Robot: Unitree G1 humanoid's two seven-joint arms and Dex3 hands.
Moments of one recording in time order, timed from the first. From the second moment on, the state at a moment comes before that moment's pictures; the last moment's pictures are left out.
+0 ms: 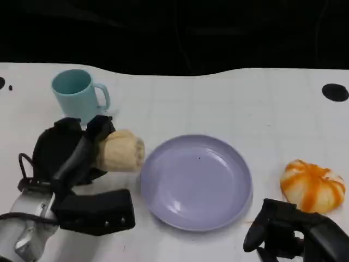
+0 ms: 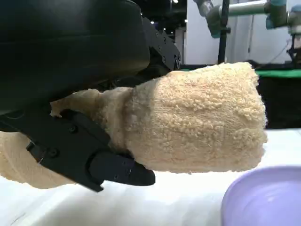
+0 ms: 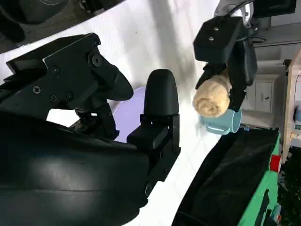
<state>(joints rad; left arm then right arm) -0.38 0.41 -0.38 0.48 0.80 -0.15 0.43 0.45 -0.23 0.15 -0.74 0.05 0.33 0.24</state>
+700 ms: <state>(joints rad) -0.39 0.23 -0.42 0.22 0.75 -0.04 0.14 0.45 -0.23 0.15 -0.76 0.06 0.37 0.24</state>
